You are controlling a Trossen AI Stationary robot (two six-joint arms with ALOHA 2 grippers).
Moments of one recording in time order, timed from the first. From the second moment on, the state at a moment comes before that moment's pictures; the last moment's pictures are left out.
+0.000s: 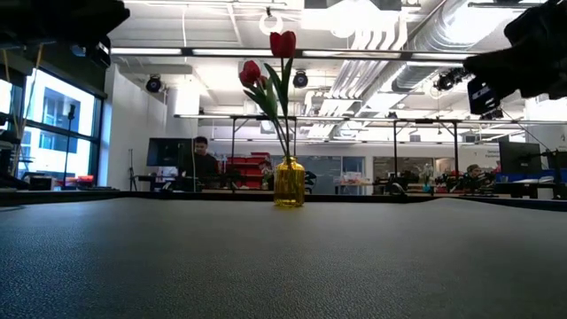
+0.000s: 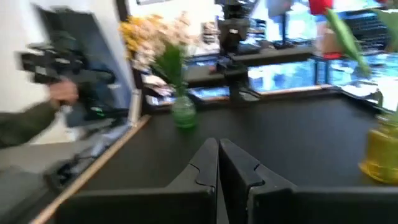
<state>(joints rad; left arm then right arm) 0.17 0.00 0.22 -0.06 0.16 -0.13 0.04 0.00 0.01 0.03 -0.09 0.13</state>
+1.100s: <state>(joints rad) 0.10 0.01 0.01 0.19 0.19 -0.08 0.04 0.01 0.01 0.02 0.05 0.13</state>
